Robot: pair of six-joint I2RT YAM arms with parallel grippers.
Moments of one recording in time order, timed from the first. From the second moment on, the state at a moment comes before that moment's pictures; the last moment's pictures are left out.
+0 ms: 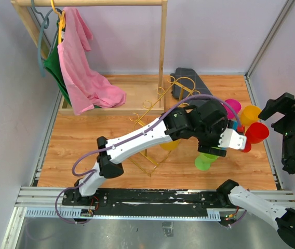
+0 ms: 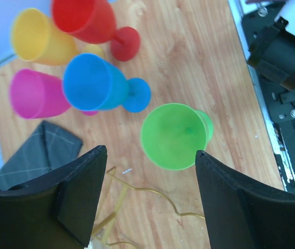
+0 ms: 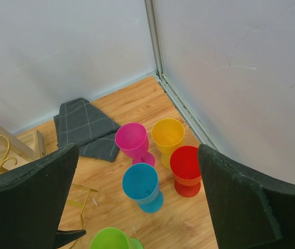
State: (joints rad) left arm -1.27 2.20 2.52 -1.04 0.21 0.66; right arm 0.64 0.82 1.79 -1.13 1.03 0.32
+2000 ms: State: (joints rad) left arm -0.11 1.50 1.53 -0.10 0.94 -0.82; right arm 0.64 0.77 1.16 -0.66 -0.08 1.16
